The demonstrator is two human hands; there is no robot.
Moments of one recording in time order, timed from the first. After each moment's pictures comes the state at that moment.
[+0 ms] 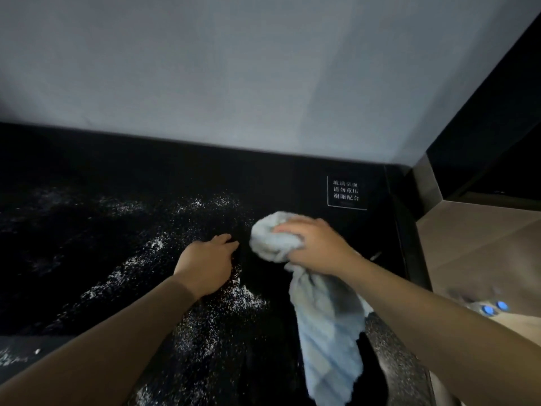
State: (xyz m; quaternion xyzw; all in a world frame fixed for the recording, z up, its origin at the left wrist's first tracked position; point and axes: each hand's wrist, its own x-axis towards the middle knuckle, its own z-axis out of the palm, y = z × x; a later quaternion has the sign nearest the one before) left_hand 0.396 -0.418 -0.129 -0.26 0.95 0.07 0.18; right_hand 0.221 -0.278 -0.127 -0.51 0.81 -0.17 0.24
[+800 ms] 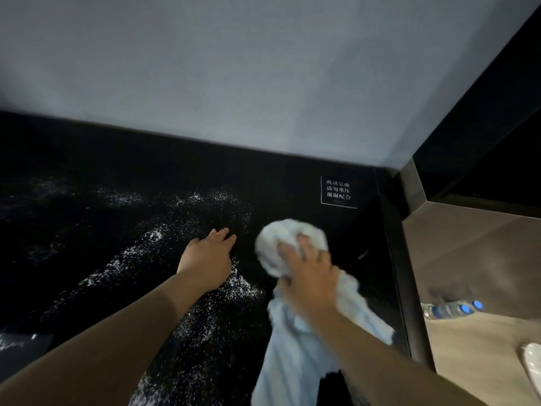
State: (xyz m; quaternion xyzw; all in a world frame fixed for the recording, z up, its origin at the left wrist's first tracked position) left_hand 0.402 -0.411 -0.141 -0.27 0.94 0.06 0.20; right_hand 0.302 -0.240 -0.152 -0.38 0.92 -0.09 0.10
